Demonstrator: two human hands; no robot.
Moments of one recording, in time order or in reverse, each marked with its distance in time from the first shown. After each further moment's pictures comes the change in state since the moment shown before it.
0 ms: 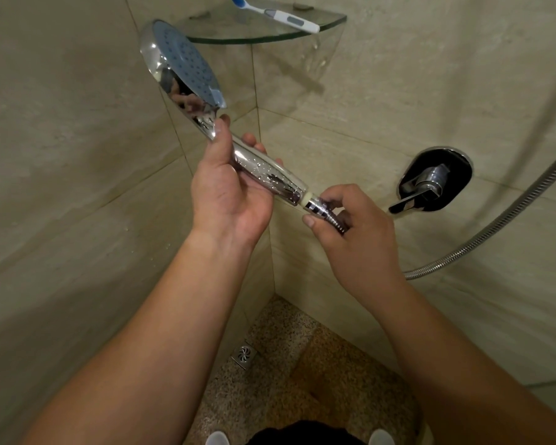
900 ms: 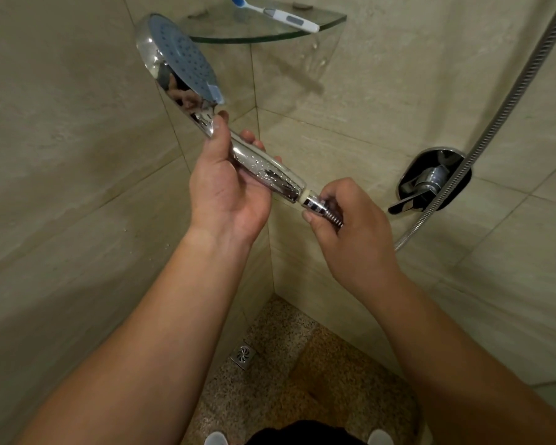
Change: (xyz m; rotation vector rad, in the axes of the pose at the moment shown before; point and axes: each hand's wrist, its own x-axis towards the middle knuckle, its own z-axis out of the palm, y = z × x) left_hand 0.003 0.001 0.003 0.008 -0.008 0.006; right_hand 0.006 -0.006 -0.002 -0.179 -0.034 -0.103
